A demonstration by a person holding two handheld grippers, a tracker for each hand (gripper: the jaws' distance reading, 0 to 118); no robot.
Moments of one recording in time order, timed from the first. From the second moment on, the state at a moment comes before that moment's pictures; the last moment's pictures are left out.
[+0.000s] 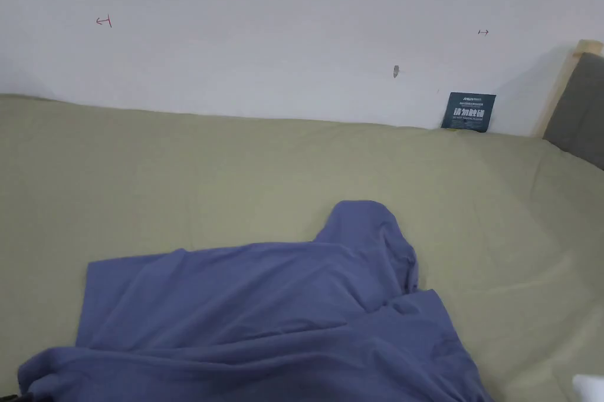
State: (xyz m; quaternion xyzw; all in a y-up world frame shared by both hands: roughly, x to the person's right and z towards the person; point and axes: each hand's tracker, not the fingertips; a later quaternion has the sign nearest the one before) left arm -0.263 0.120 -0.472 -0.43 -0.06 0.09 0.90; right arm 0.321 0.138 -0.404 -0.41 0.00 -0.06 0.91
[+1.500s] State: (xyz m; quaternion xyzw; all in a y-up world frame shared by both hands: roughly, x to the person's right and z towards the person) left arm -0.296 0.096 -0.421 -0.50 -0.05 0.13 0.85; right arm 0.312 0.099 -0.402 -0.50 0.09 -0.02 0.86
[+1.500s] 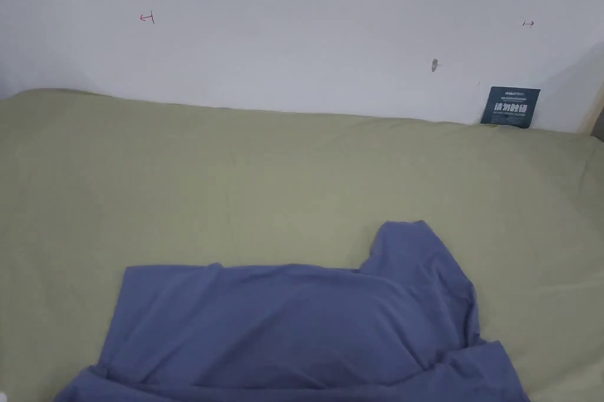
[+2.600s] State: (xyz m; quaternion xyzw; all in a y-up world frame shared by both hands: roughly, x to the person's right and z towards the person) left arm -0.101 0.195 -0.346 -0.28 -0.07 0.06 0.96; right arm 0.148 0.211 -0.321 -0.23 0.12 0.00 0.97
